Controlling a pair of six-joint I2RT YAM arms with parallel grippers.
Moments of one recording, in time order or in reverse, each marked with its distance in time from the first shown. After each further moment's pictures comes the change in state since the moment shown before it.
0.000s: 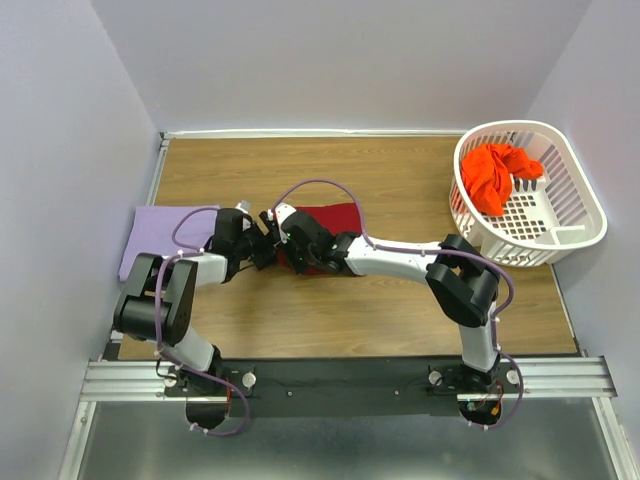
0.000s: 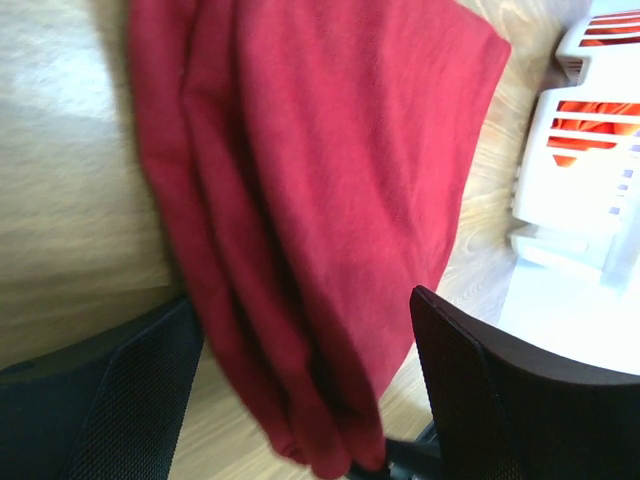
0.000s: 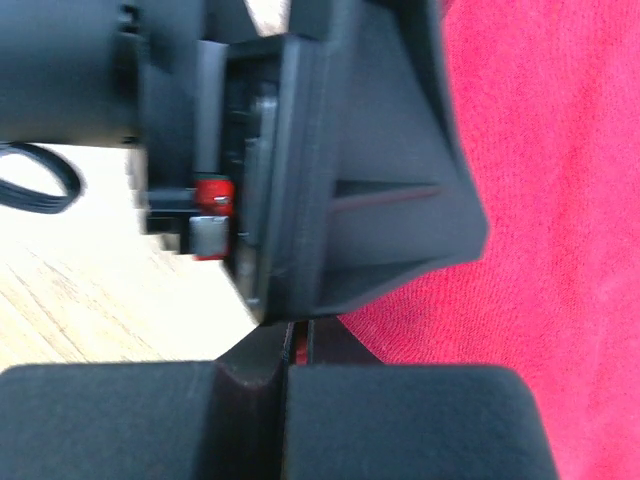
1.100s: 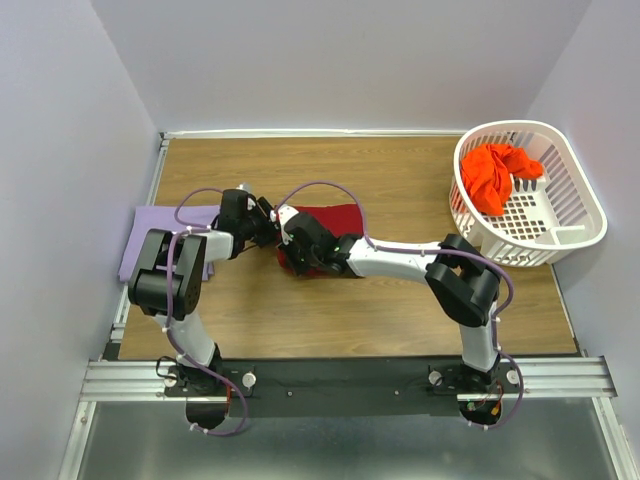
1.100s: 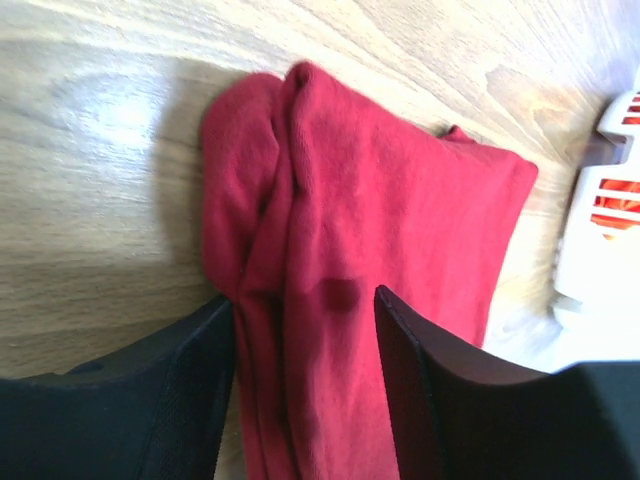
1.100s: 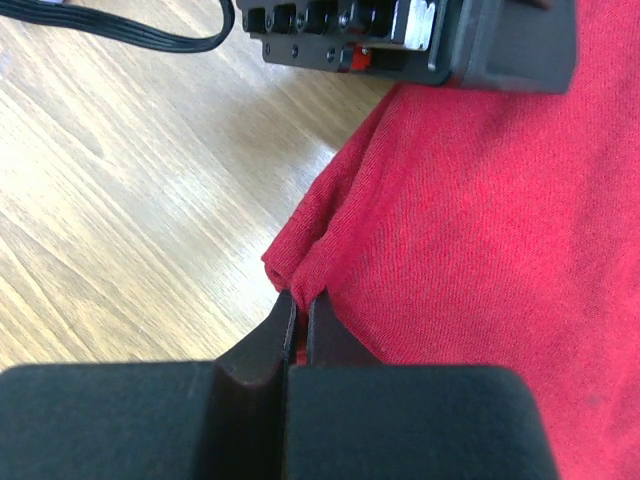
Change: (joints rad) left arm 0.016 0.191 0.222 -0.050 -0.111 0.080; right arm -0.007 -0.005 -0.040 0.052 -0.042 0.023
